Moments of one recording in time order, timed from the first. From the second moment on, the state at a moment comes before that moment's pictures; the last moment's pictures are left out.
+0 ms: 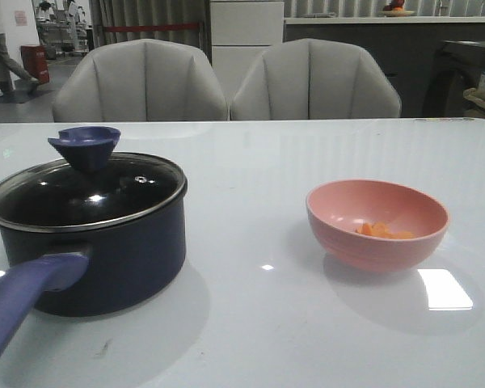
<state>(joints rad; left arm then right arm) 0.01 -0.01 0.01 -0.01 0.03 -0.12 0.07 -0.01 0.03 0.00 0.04 0.00</state>
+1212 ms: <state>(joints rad) 0.01 -0.01 0.00 -0.01 -0.30 -0.12 0.07 -0.01 0.03 0.00 0.04 0.00</state>
